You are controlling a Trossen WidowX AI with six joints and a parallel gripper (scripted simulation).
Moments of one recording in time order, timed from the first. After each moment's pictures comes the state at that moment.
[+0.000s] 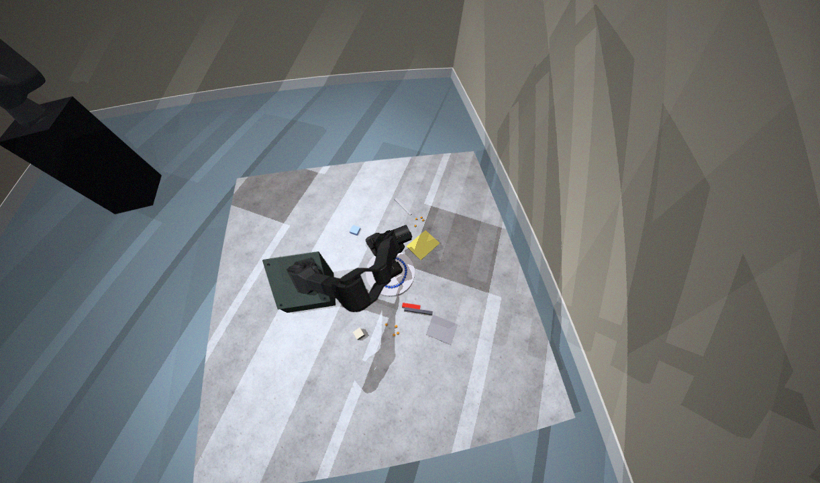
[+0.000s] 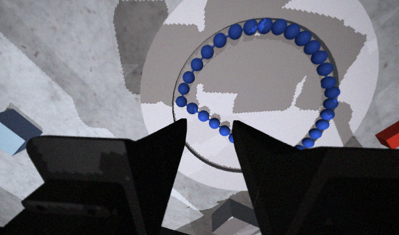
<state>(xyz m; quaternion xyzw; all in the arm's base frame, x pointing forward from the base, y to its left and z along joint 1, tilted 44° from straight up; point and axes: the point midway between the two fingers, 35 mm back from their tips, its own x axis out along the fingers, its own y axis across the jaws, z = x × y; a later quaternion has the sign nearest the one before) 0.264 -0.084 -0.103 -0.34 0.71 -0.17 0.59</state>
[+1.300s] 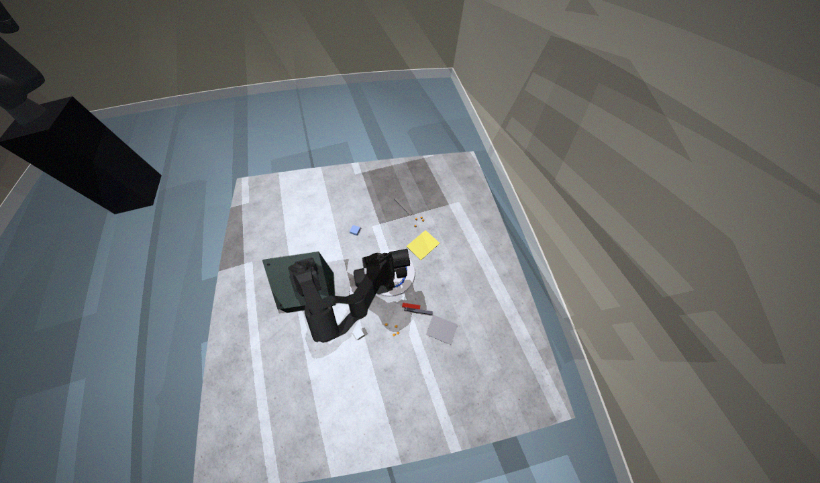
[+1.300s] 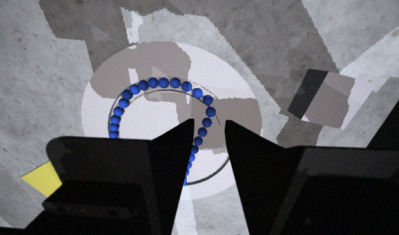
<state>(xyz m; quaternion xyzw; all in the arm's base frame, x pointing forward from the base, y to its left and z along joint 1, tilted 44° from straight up) 0.236 -0.127 -0.040 0.28 0.27 -0.68 0.62</state>
